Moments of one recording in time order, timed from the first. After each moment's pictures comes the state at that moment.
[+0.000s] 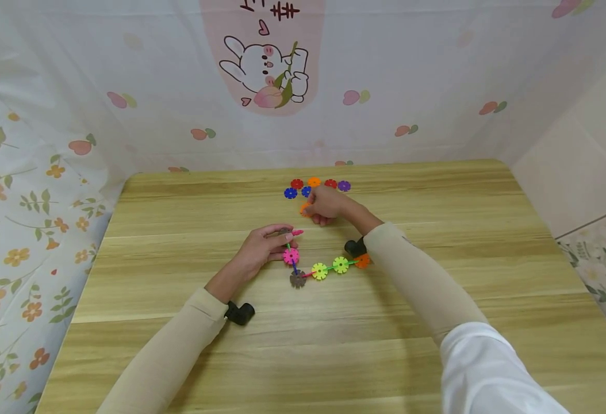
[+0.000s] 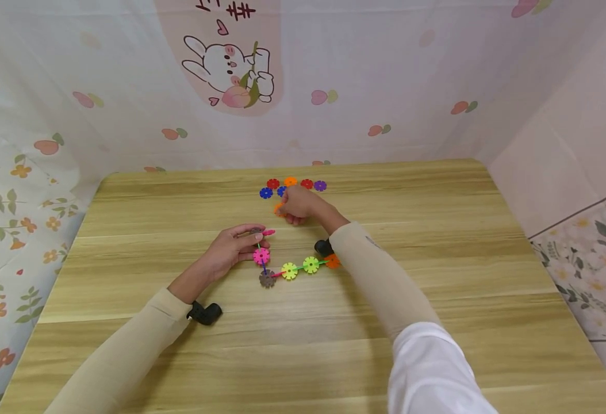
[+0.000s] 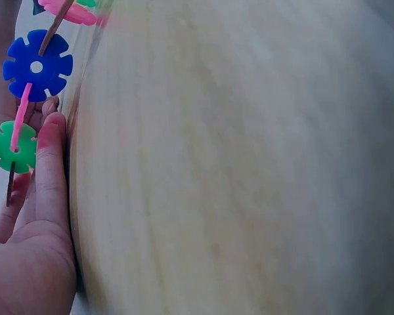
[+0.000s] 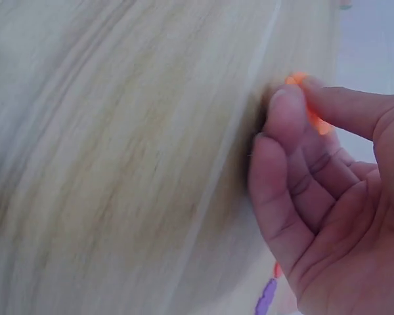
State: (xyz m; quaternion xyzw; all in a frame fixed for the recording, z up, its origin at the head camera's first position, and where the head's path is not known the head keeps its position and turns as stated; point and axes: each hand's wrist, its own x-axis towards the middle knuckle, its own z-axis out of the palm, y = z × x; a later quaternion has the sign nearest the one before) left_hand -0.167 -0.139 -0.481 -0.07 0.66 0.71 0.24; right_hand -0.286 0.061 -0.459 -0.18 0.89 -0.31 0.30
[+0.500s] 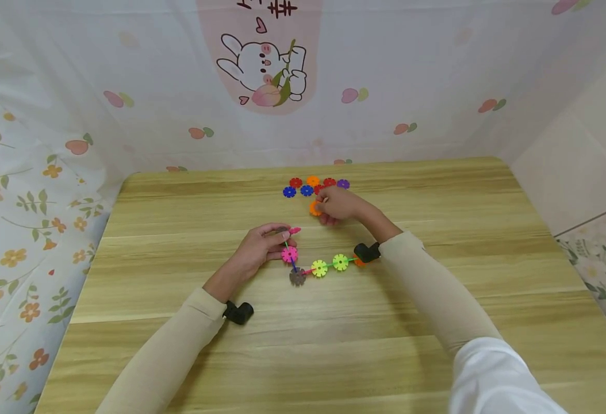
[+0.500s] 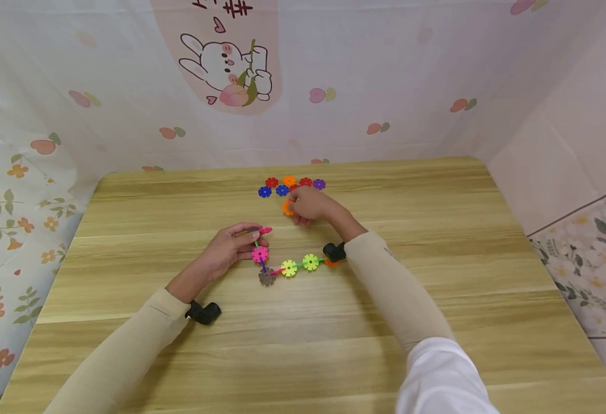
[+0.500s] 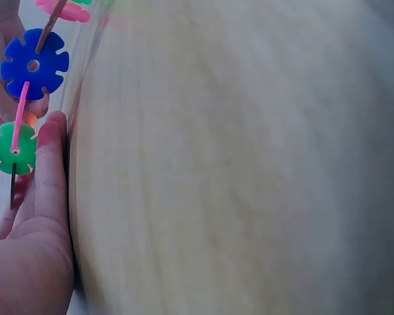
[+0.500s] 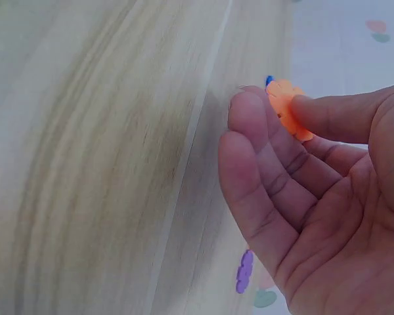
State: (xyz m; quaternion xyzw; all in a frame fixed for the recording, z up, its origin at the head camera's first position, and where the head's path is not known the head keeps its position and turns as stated) left_hand -0.167 -0.141 -0.484 -0.06 0.65 0.72 0.25; right_hand -0.271 0.085 -0.447 -0.18 0.87 -0.34 0.30
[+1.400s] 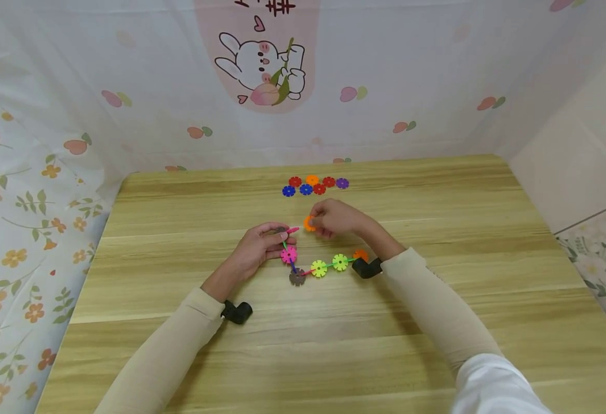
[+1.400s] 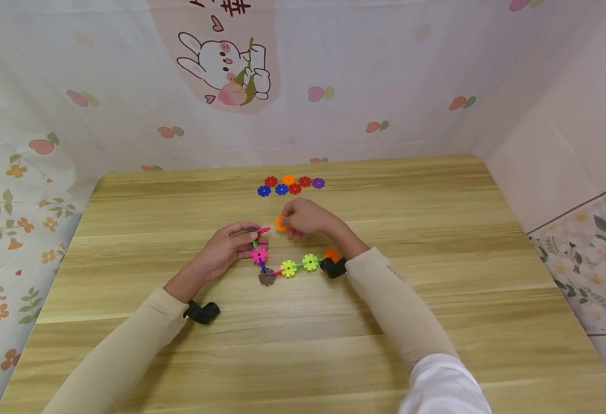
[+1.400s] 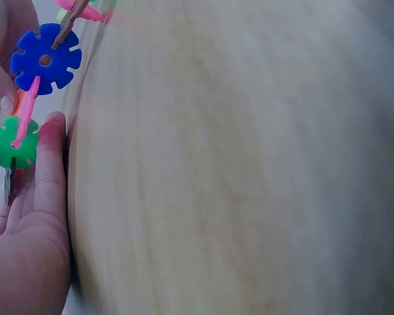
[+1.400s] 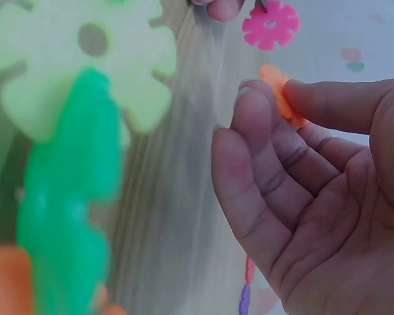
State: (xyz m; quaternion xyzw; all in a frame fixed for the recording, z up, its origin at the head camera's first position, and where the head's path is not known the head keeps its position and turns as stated) left_hand -0.165 -0.143 -0.483 -0.06 0.63 0.73 0.25; right_hand -0.237 0.081 -0.449 -0.19 0.84 -0.40 0.32
